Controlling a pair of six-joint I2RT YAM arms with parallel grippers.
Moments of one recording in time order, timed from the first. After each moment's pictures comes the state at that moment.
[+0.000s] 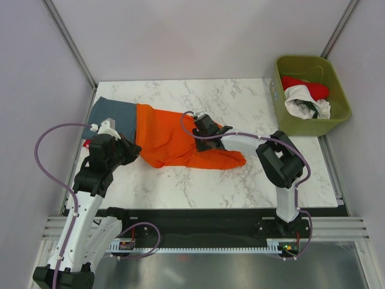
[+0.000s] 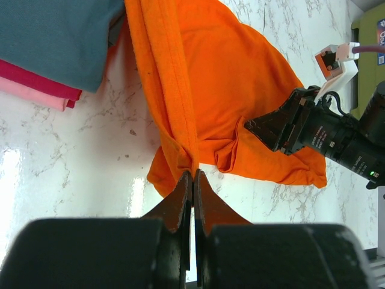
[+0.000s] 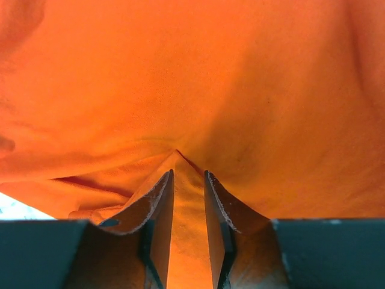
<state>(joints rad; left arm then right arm) -0.15 0.69 0.78 -0.60 0.08 -0.58 0.72 1.97 1.30 -0.23 0.10 0.37</state>
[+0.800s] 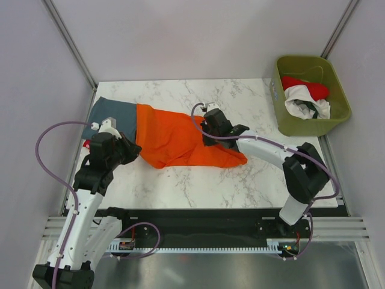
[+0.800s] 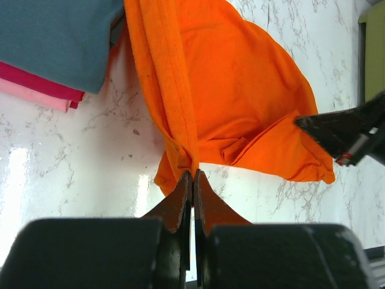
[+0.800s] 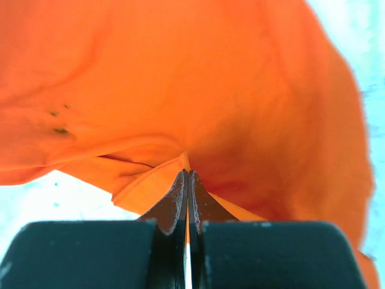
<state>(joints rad) -0.15 0.71 0.79 -0.61 0.08 -0.56 0.71 1.75 1.22 -0.25 0.12 0.38</state>
